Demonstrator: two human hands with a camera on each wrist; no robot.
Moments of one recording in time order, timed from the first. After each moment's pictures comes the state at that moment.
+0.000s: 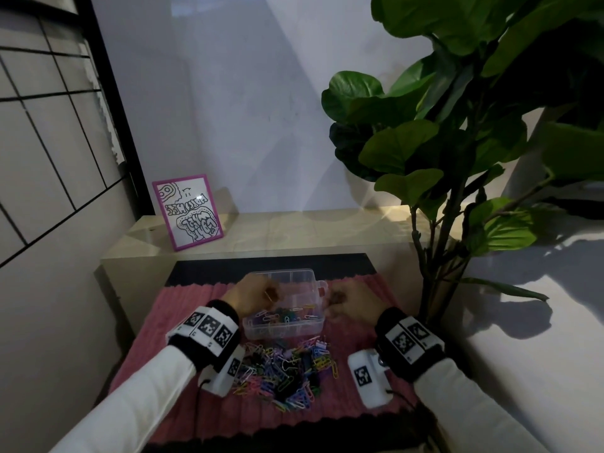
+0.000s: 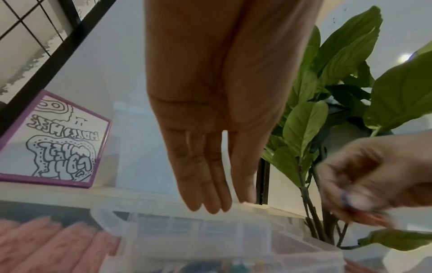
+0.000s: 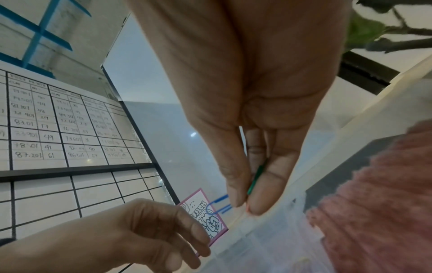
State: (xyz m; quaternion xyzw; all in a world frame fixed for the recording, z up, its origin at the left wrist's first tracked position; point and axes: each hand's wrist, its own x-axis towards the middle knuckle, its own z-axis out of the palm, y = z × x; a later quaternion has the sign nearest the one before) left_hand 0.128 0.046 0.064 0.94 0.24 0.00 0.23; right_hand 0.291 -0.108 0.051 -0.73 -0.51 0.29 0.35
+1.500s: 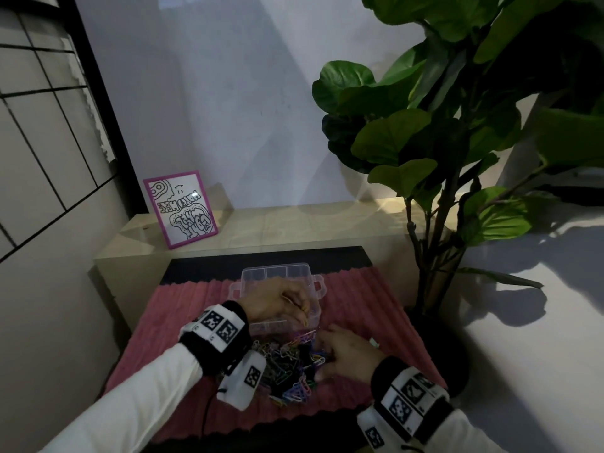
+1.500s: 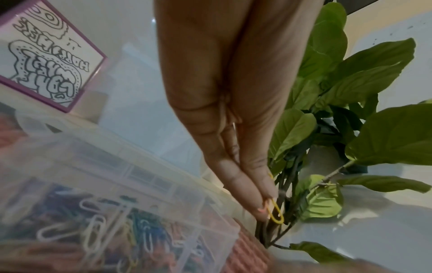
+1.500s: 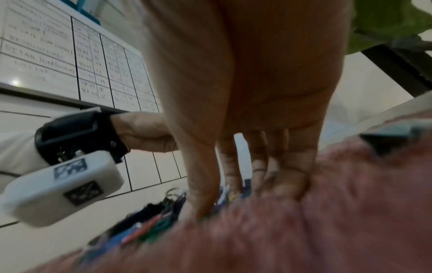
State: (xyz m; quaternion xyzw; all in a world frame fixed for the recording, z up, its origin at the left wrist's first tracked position) left_hand 0.144 0.018 0.057 0.89 0.14 0.01 0.44; right_hand 0.254 -0.144 0.000 -0.76 -0.58 0.26 0.12
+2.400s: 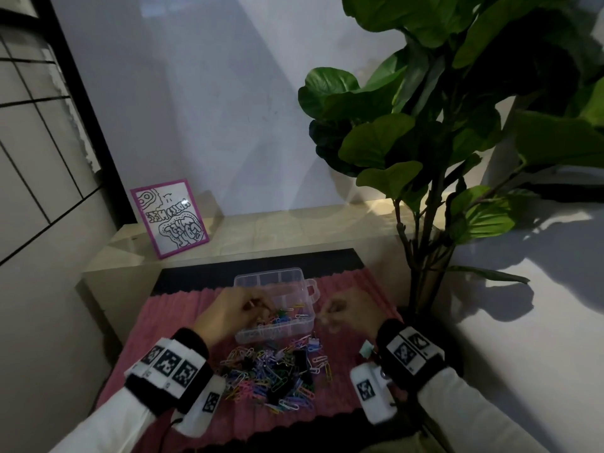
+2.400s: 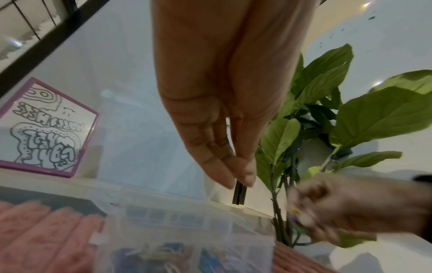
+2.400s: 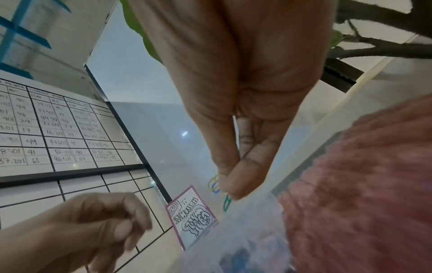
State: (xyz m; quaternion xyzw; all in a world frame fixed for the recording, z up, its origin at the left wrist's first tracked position) left_hand 0.101 0.026 0.064 0.93 0.20 0.08 0.29; right_hand 0.293 -0.130 0.029 -0.75 -0.46 0.28 0.39
